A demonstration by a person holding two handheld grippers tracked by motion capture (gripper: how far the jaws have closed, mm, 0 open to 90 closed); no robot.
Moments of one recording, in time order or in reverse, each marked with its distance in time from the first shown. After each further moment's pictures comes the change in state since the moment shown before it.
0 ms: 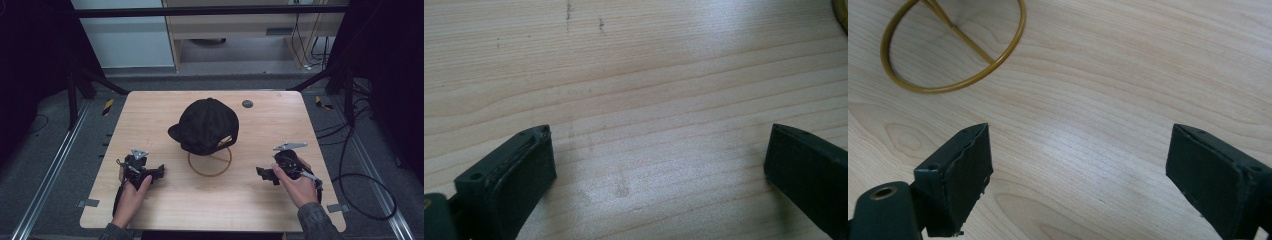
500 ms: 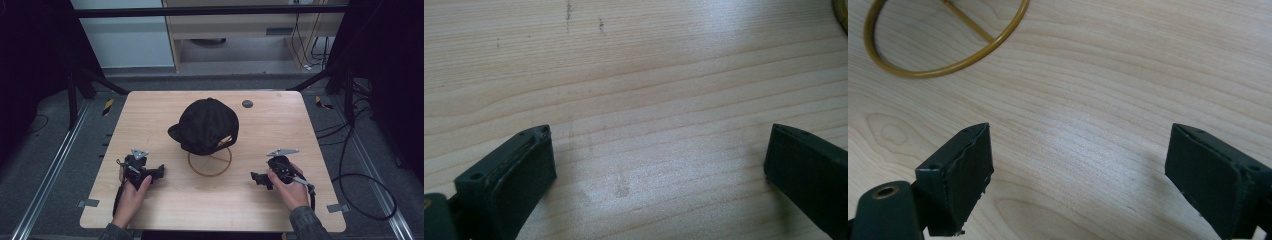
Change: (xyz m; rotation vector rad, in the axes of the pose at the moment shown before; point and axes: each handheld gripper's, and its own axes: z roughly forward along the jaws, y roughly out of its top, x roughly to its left) left arm 0.000 0.000 0.000 0.000 0.000 0.000; right arm 0.006 -0.017 0.029 0.005 0.014 0.000
